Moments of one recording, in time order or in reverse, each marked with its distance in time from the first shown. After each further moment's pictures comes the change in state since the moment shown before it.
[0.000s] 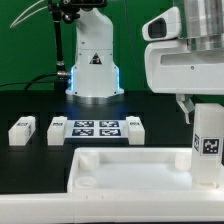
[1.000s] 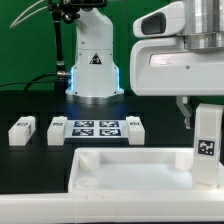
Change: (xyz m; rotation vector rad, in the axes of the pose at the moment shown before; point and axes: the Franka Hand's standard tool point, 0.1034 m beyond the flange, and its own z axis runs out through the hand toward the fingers) arm 0.014 0.006 -0.002 -0.053 0.060 -0.191
